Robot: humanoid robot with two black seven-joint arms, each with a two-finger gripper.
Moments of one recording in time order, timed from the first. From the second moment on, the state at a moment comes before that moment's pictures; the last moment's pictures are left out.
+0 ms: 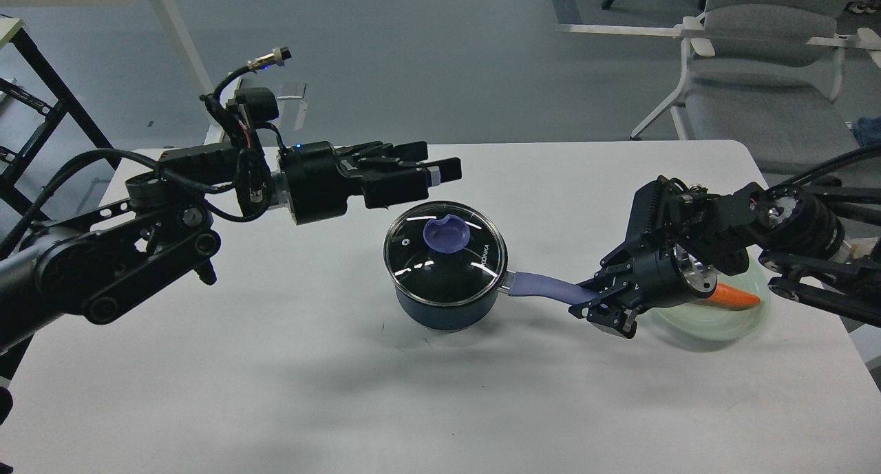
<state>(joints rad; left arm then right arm) -0.86 0.52 -0.53 -1.37 1.64 -0.24 -0.49 1.23 -0.72 -0.19 1.41 -2.01 0.33 0.49</state>
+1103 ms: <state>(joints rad) -0.99 0.37 -0.20 -1.09 2.06 -0.03 -0.49 1.23 -0.73 -0.18 1.41 -2.01 0.33 0.49</state>
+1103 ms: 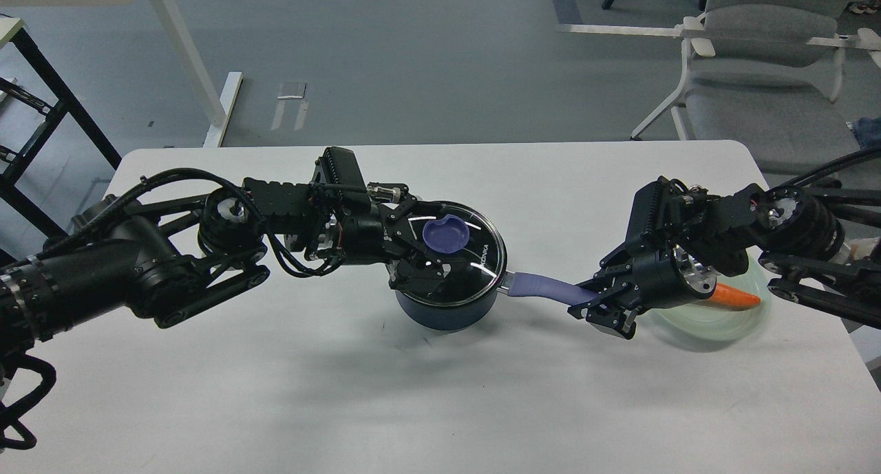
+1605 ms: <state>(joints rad) -0.96 0.33 -0.19 -1.04 2.07 0.00 -0.49 1.23 -0.73 -0.17 1.41 -2.01 0.33 0.49</state>
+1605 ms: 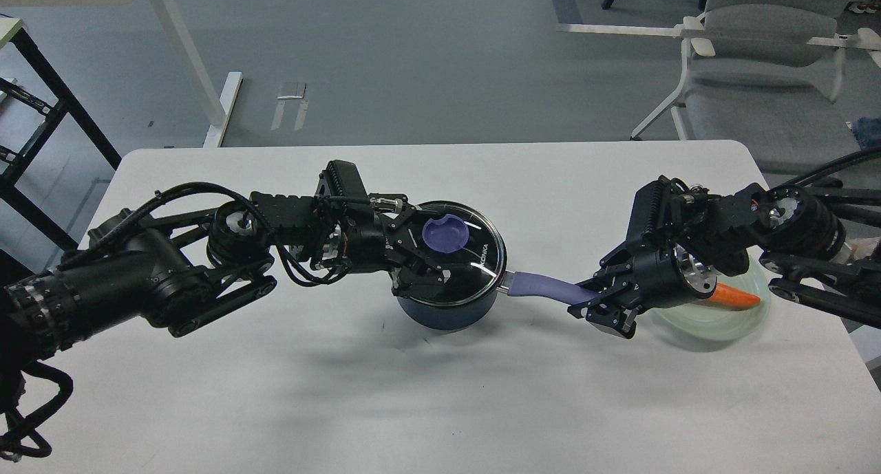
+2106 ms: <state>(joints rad) -0.96 0.32 -0.19 -1.02 2.08 0.03 -0.49 1.23 -0.73 -0.17 1.41 -2.01 0.33 0.49</state>
